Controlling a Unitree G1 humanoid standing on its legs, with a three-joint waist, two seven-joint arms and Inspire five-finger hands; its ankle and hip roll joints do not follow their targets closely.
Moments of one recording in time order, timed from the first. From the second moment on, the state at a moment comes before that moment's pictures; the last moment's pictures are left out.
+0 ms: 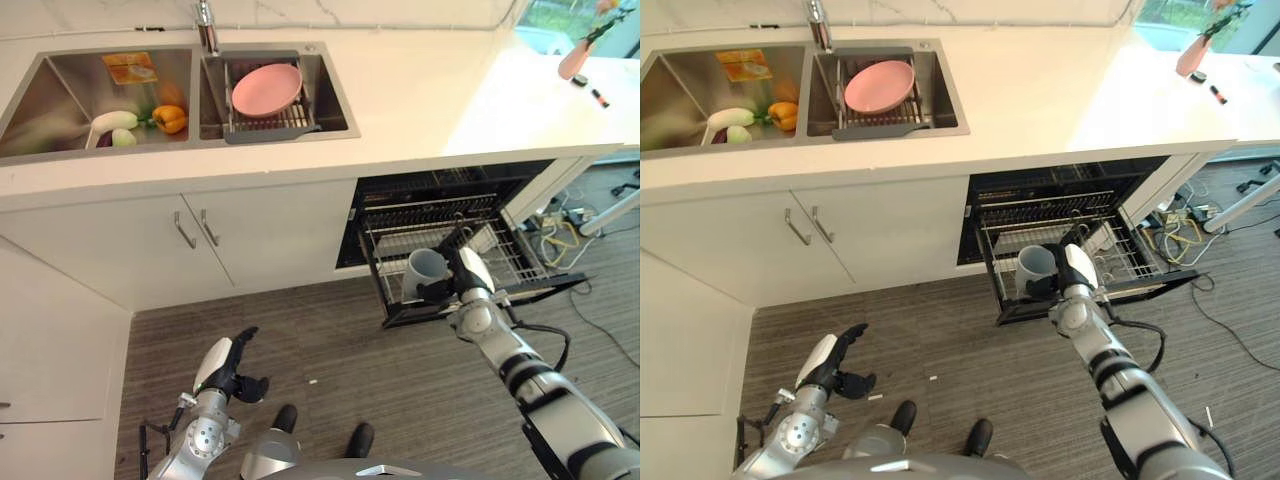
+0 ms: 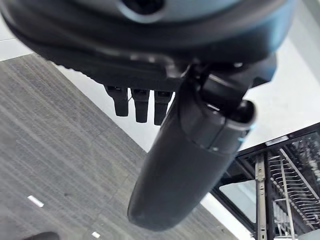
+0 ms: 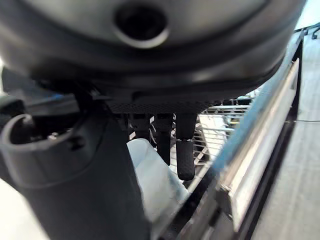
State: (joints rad) left arm 0.16 0.42 -0.34 0.51 0.24 -0.09 0.30; right arm -0.55 -0.40 0.42 1.08 -0.12 -0.05 -0.34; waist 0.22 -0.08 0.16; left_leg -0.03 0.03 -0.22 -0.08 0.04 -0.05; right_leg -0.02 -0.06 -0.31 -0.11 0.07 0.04
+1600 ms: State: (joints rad) left arm 0.14 0.28 -0.22 0.69 0.17 -0.06 0.33; right arm 0.09 -0.25 -0.01 0.26 0.22 -0.14 -0.33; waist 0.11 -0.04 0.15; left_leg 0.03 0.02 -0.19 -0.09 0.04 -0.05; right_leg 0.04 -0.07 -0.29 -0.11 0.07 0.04
